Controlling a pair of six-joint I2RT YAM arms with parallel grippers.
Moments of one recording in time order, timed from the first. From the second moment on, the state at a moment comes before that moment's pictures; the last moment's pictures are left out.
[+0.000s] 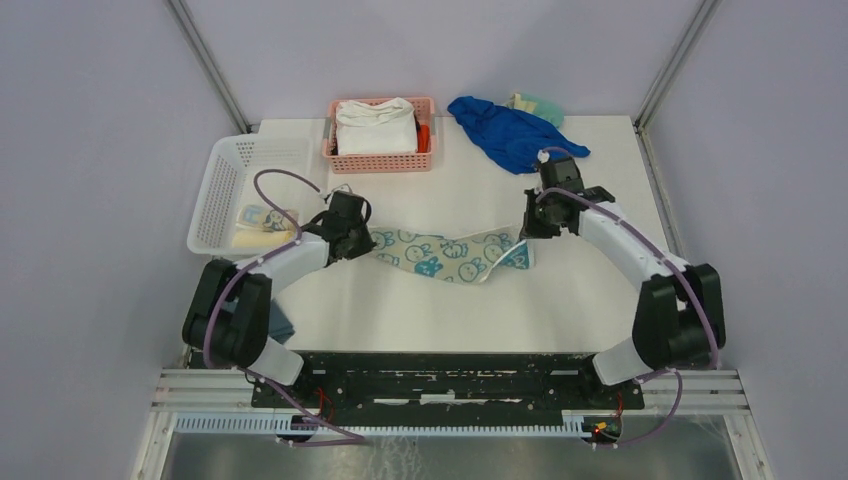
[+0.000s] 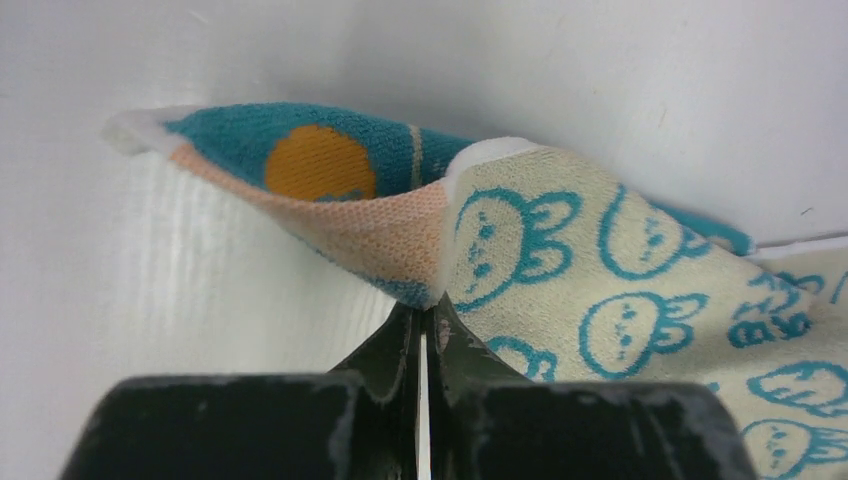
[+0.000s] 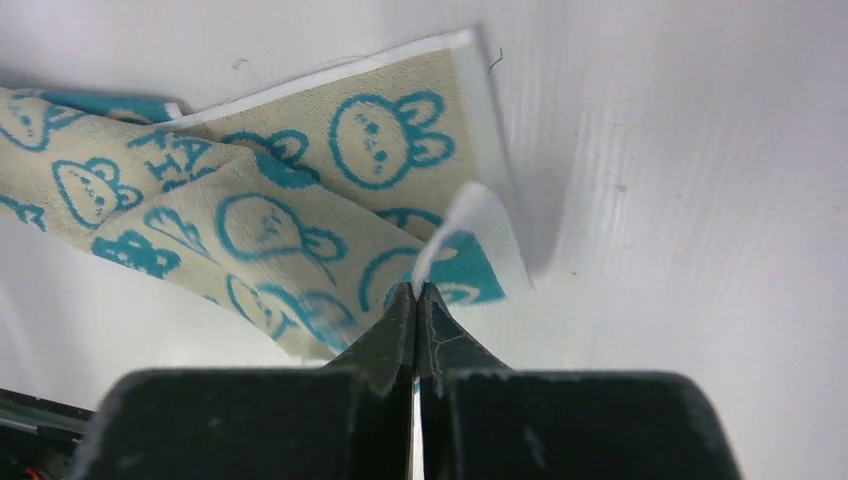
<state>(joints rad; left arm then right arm) -0.36 1.56 0.80 -0.16 -0.09 -0.68 0.27 1.56 1.10 -0.59 -0.09 0.37</state>
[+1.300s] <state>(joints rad) -0.50 1.53 1.13 -0.62 -0.17 -0.42 0.27 1.54 1.13 -0.53 0.18 0.46</state>
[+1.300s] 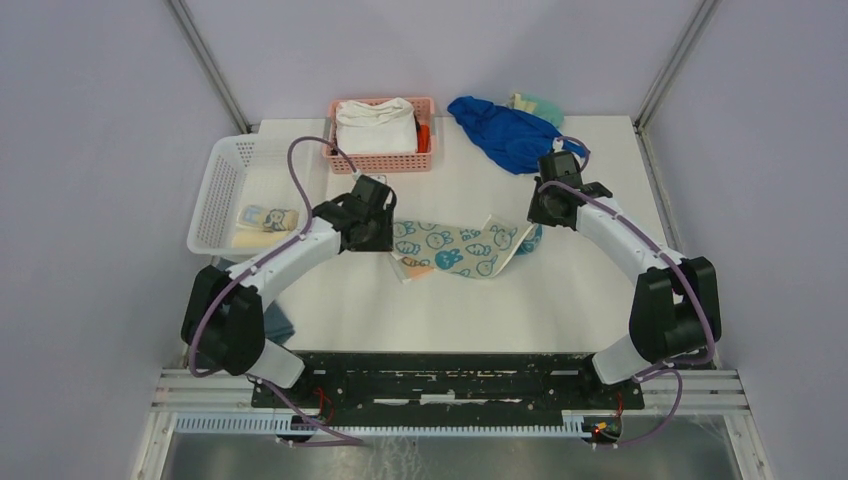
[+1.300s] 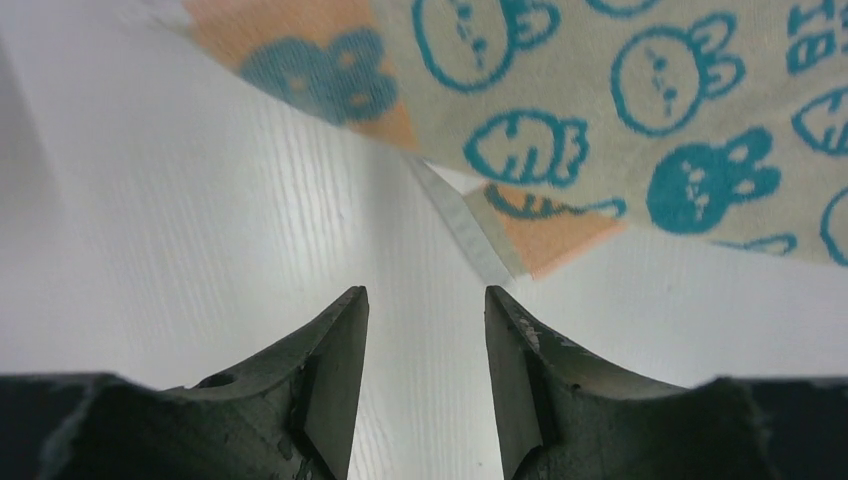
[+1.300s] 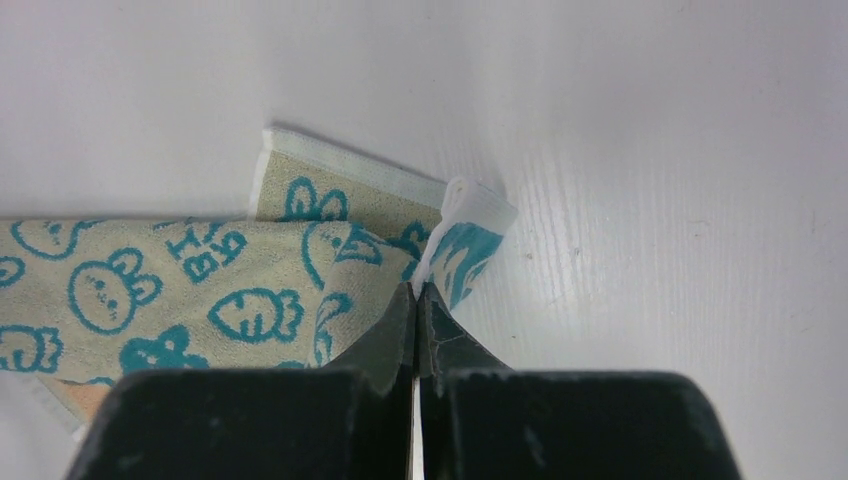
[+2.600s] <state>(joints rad) -0.75 1.73 1.05 -0.54 -0.34 -0.53 0.27 1.50 1.08 -0.51 0.18 0.47</state>
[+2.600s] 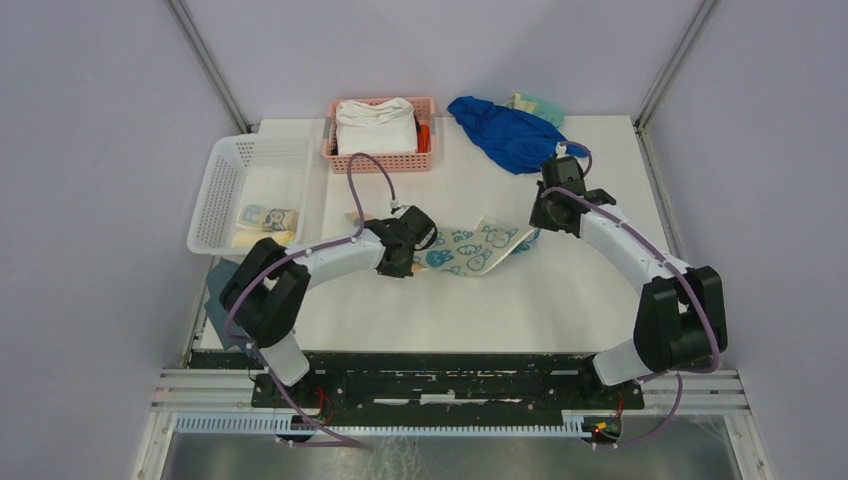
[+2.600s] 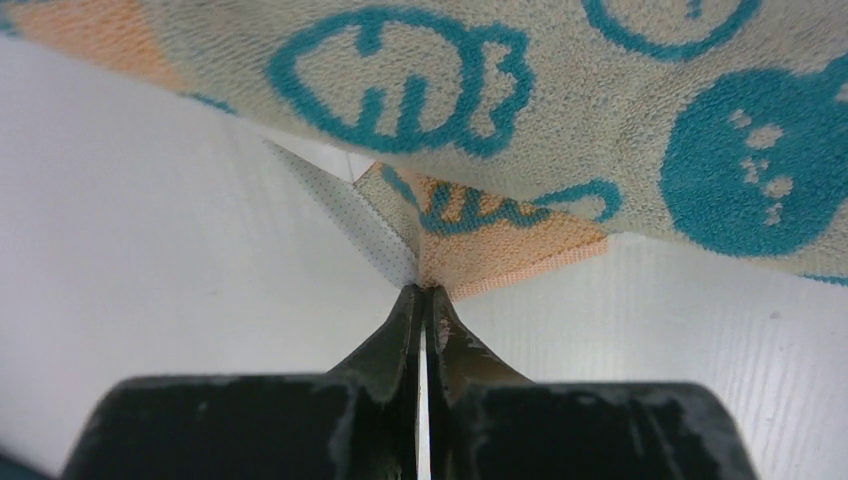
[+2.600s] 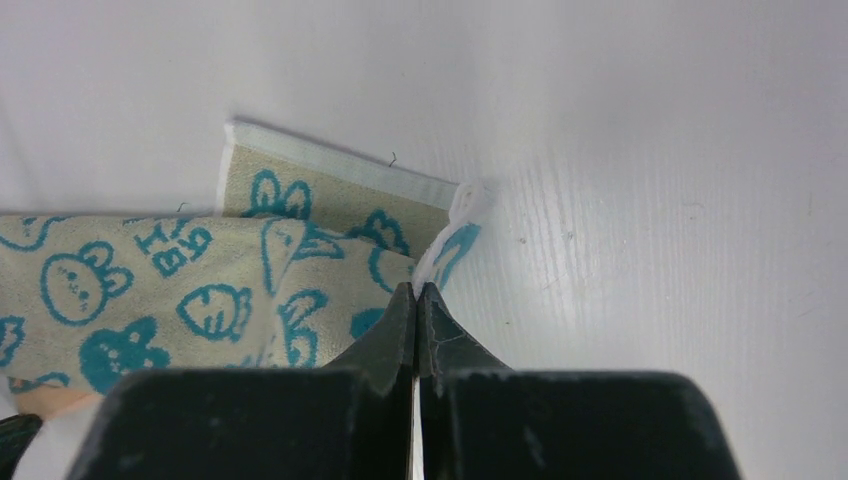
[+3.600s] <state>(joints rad) -0.55 0.90 0.84 -0.84 -0.31 -0.62 0.27 1.30 0.81 -0.71 0.08 0.48</state>
